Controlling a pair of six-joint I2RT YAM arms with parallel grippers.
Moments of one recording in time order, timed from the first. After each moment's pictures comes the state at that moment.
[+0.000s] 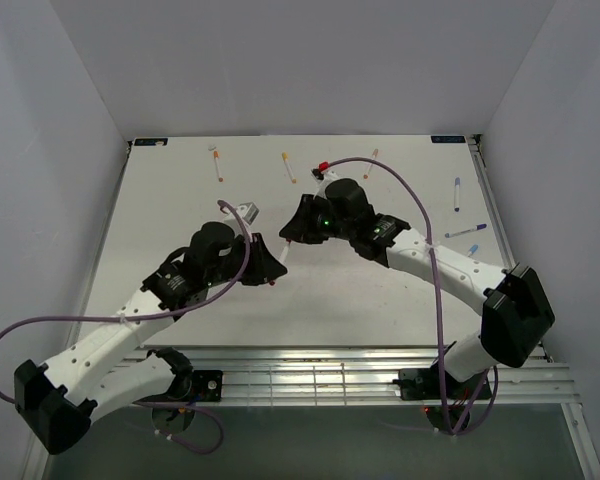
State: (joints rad) left arm -0.72 0.99 0.84 -0.40 0.17 -0.69; right arm 0.82 1.52 1.17 -0.14 -0.14 0.72
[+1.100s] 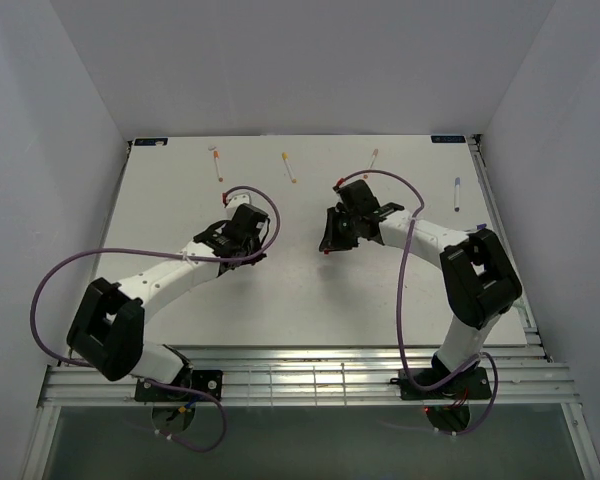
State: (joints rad) left arm -0.62 1.40 0.93 -0.44 -0.35 -0.67; right arm 0.58 1.73 1.14 -0.31 -0.25 0.53
